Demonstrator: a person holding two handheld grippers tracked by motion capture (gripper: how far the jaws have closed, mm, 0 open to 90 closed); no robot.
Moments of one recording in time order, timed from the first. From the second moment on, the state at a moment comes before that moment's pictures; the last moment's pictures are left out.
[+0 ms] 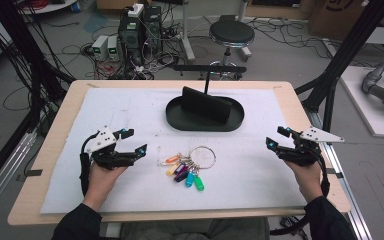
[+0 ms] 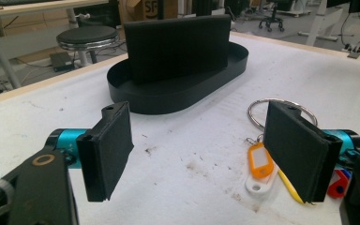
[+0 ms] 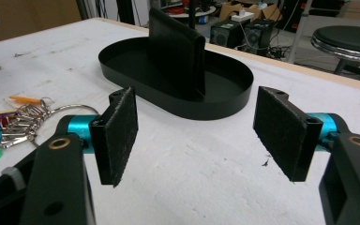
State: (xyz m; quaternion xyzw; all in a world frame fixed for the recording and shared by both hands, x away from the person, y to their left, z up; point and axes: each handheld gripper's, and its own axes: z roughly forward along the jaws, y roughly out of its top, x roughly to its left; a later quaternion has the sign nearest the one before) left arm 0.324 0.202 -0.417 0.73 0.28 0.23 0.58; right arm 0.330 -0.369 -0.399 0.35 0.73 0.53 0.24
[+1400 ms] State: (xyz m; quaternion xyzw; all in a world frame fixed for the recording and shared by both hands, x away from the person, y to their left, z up) left arm 0.305 0.214 -0.421 0.74 0.30 0.23 0.56; right arm 0.370 -0.232 -0.435 0.30 0.83 0.46 0.13
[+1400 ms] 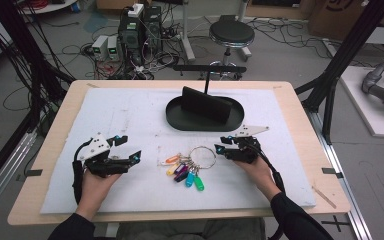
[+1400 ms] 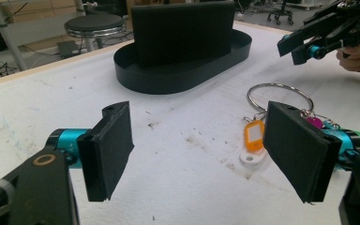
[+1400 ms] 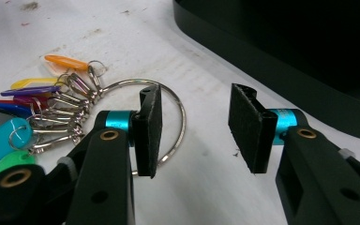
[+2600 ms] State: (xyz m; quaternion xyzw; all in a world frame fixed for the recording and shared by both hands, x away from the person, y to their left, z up) left arm 0.304 0.211 -0.423 0.74 0.29 0.23 0.56; right arm 0.375 -0.208 -0.443 0.30 0.85 0.42 0.14
